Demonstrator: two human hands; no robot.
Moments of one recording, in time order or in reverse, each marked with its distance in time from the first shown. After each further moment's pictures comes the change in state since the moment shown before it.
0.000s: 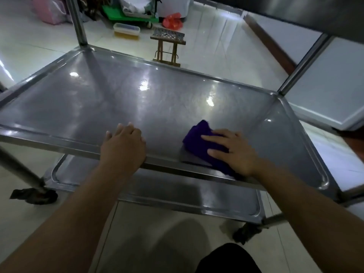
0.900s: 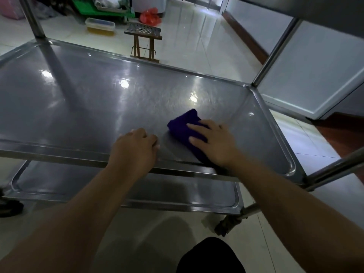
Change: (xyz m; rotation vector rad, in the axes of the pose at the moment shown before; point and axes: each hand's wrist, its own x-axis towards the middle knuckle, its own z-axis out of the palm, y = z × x) left_hand -0.003 0.087 0.008 -0.094 0.223 0.281; right_hand -0.003 0.031 0.004 -0.182 0.110 0.165
